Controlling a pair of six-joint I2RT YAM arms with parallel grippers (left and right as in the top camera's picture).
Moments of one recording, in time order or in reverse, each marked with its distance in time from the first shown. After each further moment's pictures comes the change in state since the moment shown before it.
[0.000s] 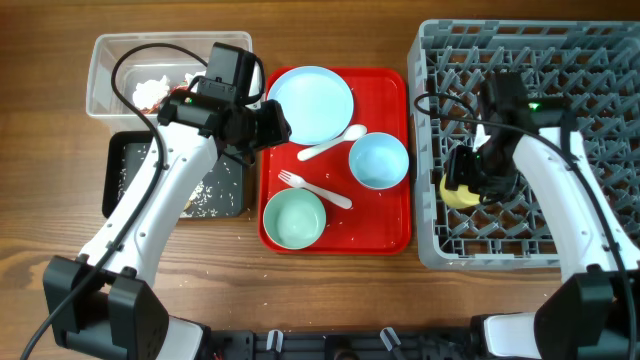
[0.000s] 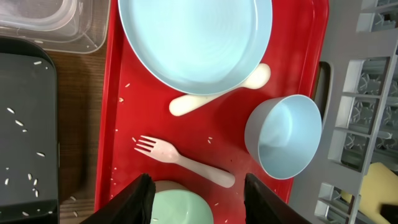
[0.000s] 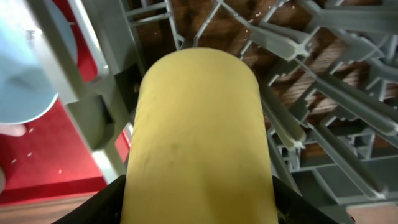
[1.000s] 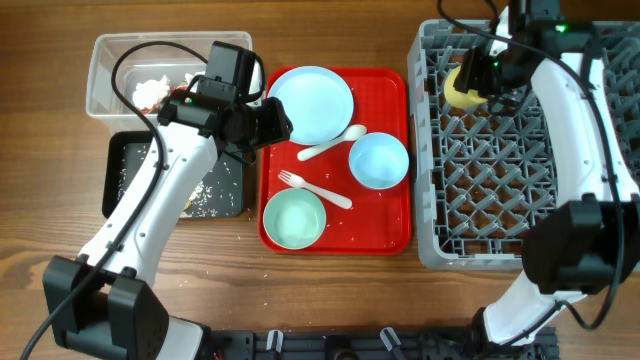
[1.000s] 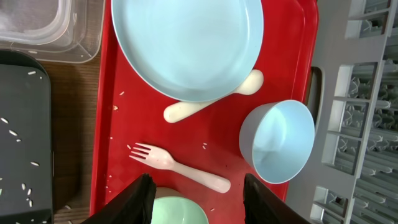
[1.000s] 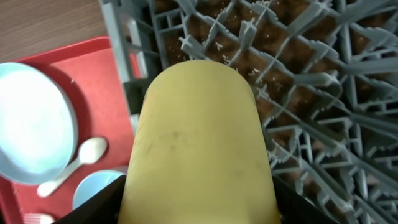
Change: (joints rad) left arm 0.000 0.000 0.000 0.027 0.008 0.000; right arm -0.078 0.313 0.576 0.075 -0.072 -0.047
